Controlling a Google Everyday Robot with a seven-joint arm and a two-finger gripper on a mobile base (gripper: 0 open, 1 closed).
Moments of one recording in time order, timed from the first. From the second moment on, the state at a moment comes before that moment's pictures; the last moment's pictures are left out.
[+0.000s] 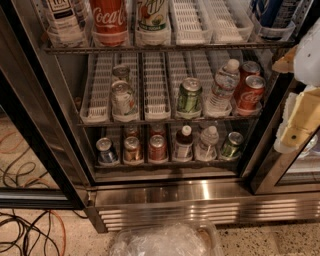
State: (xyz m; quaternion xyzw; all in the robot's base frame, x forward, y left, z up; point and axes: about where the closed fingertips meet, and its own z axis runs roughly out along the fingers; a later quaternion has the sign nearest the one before) arm 0.438 -0.217 0.976 -0.60 0.78 -0.03 0.16
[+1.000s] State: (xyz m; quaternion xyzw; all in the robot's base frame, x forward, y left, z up) arm 0.437 -0.201 0.973 -0.59 0.78 0.00 0.21
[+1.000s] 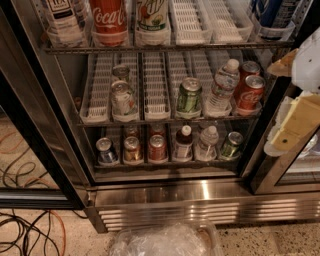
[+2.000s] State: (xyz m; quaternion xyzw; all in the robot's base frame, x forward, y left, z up) arm 0.432 -0.171 0.958 -0.55 0.76 0.08 0.34
